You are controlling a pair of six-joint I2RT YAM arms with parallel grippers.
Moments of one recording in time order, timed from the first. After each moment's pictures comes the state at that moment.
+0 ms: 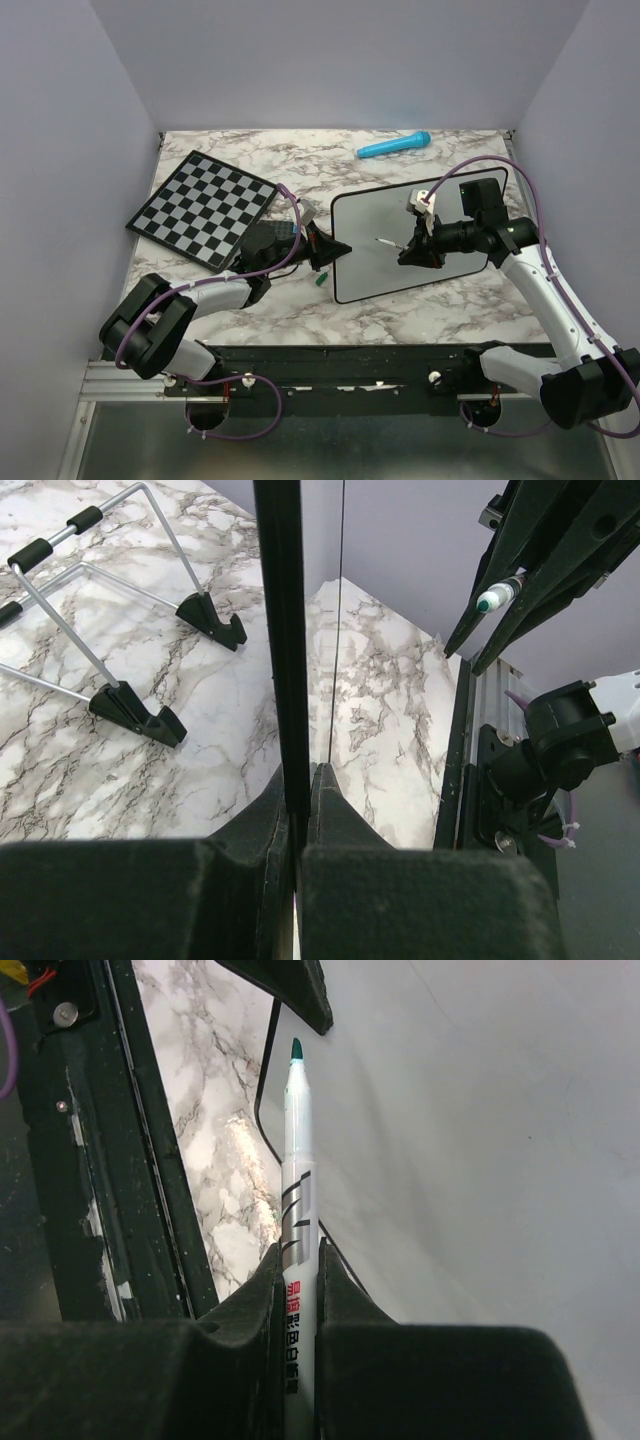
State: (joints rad) left arm -0.62 1.42 0.52 0.94 0.57 -0.47; right arm 0.26 1.12 1.06 -0.85 -0.85 -0.63
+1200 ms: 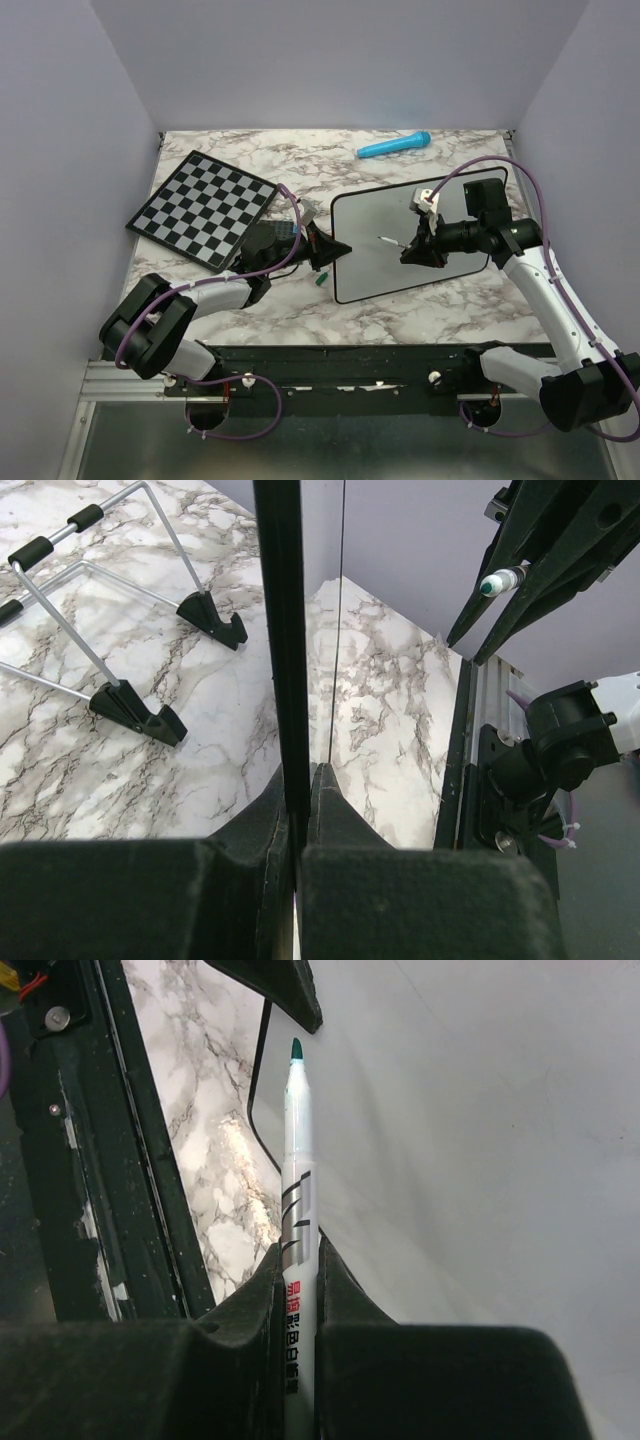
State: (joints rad) left arm -0.62 1.42 0.52 0.94 0.56 -0.47; right arm 0.25 1.10 1.06 -0.86 -0.85 -0.63
